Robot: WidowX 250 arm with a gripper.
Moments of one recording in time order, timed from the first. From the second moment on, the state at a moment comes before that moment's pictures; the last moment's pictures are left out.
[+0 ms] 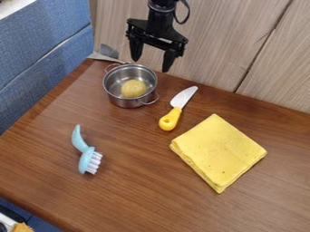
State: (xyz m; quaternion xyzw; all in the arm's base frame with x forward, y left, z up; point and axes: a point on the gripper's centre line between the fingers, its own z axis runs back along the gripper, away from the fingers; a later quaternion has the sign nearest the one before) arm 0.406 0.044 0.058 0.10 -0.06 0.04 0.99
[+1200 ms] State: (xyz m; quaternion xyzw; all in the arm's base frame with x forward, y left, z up) arm 0.330 -0.076 0.035 0.02 -0.05 -0.19 0.98
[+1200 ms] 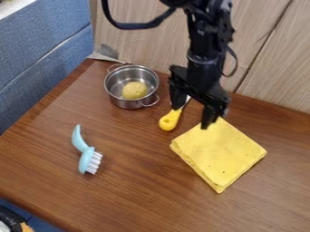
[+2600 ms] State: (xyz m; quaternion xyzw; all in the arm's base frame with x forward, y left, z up) arm 0.318 -0.090 -0.010 0.03 -0.05 -0.21 0.97
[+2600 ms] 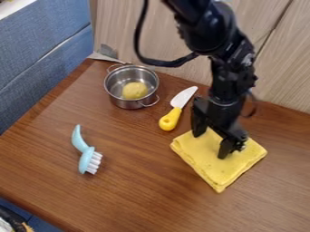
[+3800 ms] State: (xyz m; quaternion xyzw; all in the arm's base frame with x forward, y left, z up) arm 0.202 0.007 -0.015 0.03 -0.05 -0.23 0.97
